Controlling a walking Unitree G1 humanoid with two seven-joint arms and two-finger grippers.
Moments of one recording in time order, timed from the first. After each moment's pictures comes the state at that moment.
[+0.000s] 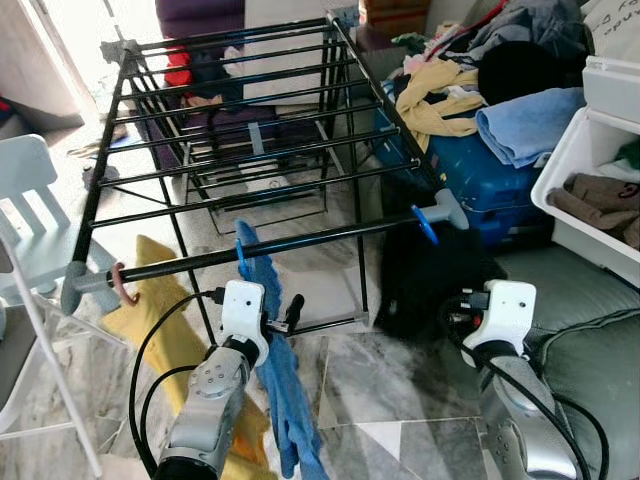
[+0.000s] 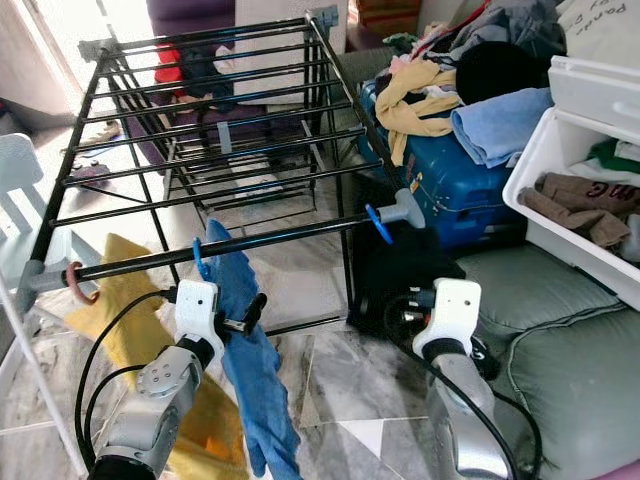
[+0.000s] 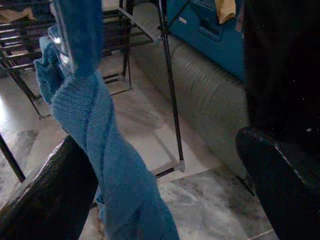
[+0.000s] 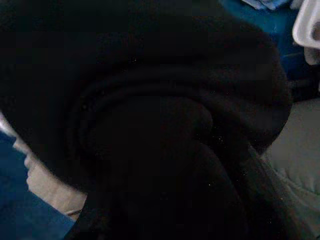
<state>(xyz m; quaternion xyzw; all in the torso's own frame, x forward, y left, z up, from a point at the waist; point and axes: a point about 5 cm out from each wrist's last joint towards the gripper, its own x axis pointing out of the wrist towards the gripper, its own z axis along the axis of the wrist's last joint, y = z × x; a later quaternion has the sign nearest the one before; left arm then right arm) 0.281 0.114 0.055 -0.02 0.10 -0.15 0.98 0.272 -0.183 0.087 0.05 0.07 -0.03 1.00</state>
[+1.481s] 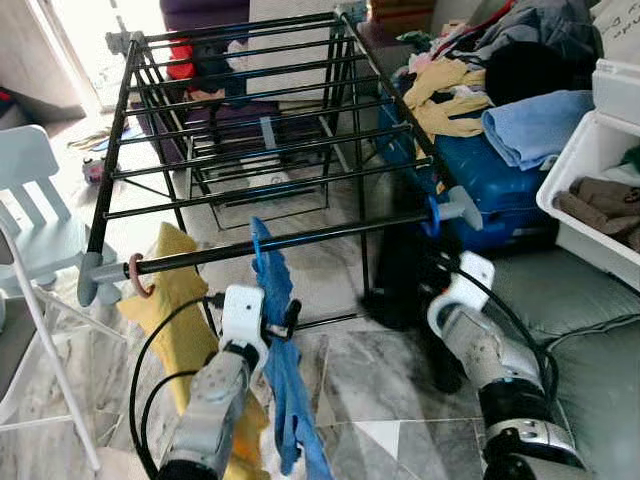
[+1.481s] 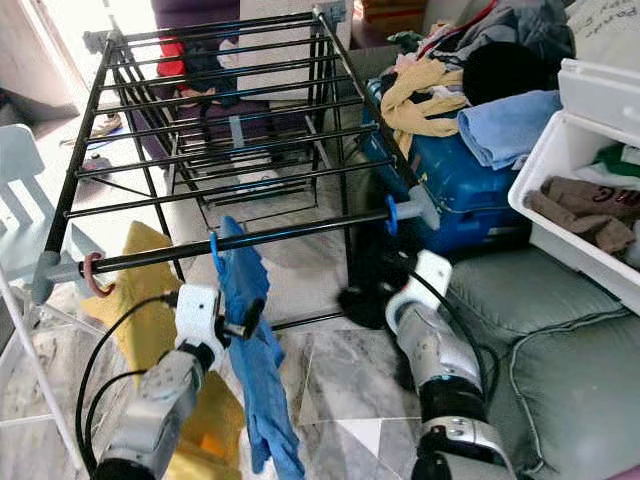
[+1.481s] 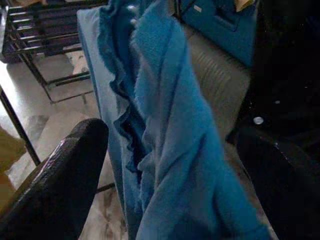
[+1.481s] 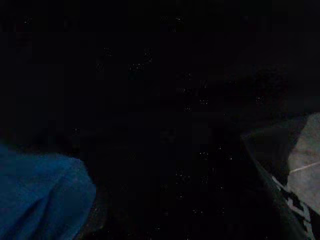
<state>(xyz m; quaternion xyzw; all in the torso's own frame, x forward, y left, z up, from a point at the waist) 0.278 0.116 0.047 -0.01 0.12 -0.13 0.99 0.331 -0.172 0.059 0.22 0.27 -0.06 0.94</state>
